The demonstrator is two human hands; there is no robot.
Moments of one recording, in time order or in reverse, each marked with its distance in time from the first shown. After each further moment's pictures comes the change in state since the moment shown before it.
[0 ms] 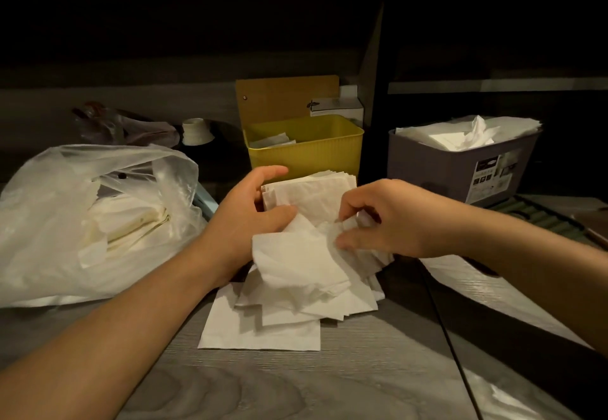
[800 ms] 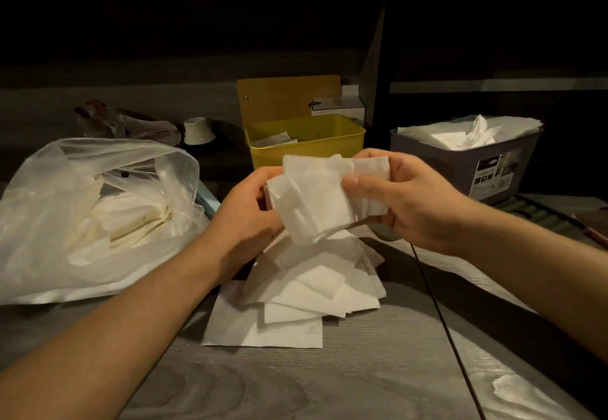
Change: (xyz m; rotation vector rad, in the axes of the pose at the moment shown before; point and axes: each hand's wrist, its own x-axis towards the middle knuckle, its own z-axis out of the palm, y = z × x) left_hand 0.005 -0.002 0.002 -0.028 -0.024 0.037; right_hand 0.007 0.009 0.009 1.045 0.166 -0.054
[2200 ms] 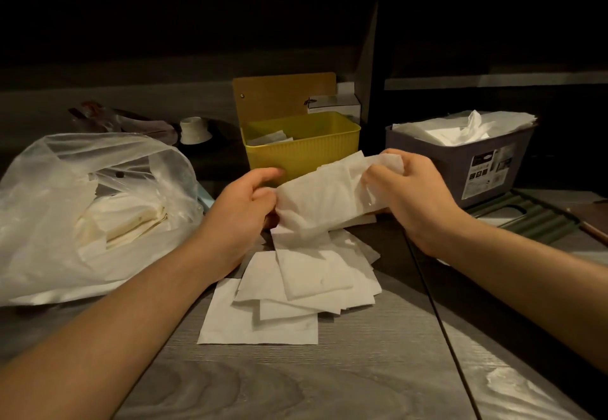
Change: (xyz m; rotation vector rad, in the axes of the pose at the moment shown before) left_hand 0.001 0.001 0.001 -0.007 0.063 -0.138; right_hand 0.006 0.019 -0.002 -0.351 0.483 -0.040
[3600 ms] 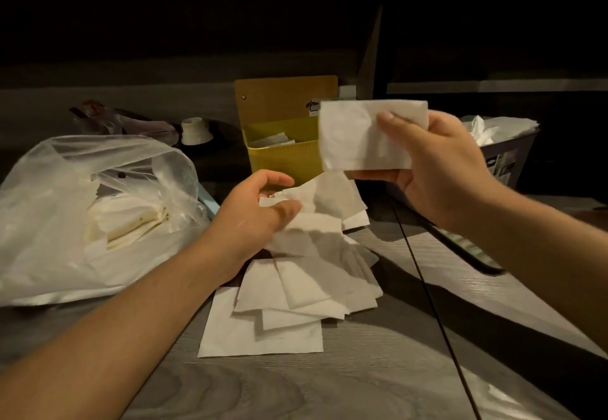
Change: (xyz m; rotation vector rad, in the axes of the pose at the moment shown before) left_hand -0.002 0.006 0.004 0.073 -0.025 0.030; right_hand -0.008 -0.053 -0.013 0.482 -0.079 -0.056
